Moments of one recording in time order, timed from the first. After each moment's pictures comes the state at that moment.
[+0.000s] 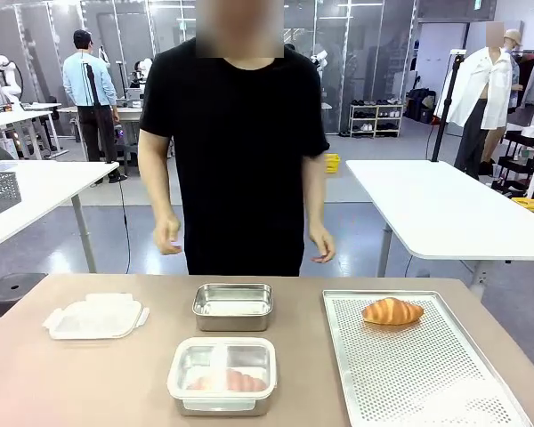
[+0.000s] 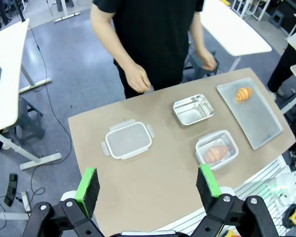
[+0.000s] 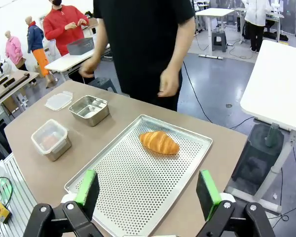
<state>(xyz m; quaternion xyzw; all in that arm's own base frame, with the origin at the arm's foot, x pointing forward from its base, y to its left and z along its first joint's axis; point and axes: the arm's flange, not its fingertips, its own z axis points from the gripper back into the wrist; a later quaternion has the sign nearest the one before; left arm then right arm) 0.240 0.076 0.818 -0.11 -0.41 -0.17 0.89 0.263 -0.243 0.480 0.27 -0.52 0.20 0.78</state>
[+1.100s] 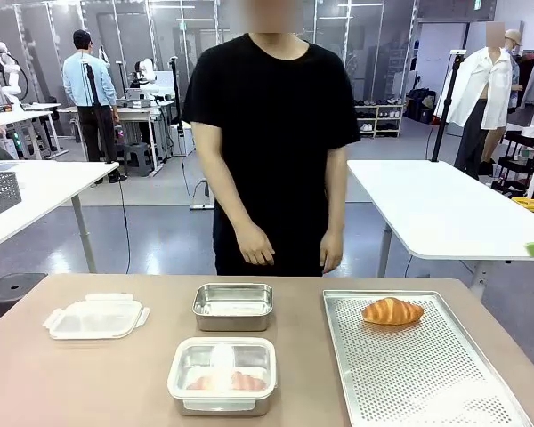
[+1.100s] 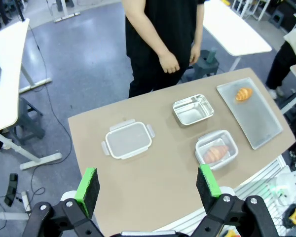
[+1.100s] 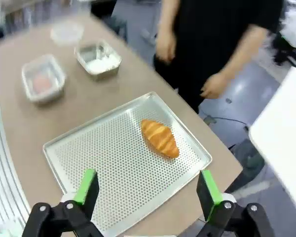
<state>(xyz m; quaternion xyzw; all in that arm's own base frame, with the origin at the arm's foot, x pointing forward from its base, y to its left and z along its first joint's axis) 0.240 0.076 0.819 -0.11 -0.41 -0.17 0.89 0.336 -0.117 0.536 0.13 -0.43 0.43 0.78</state>
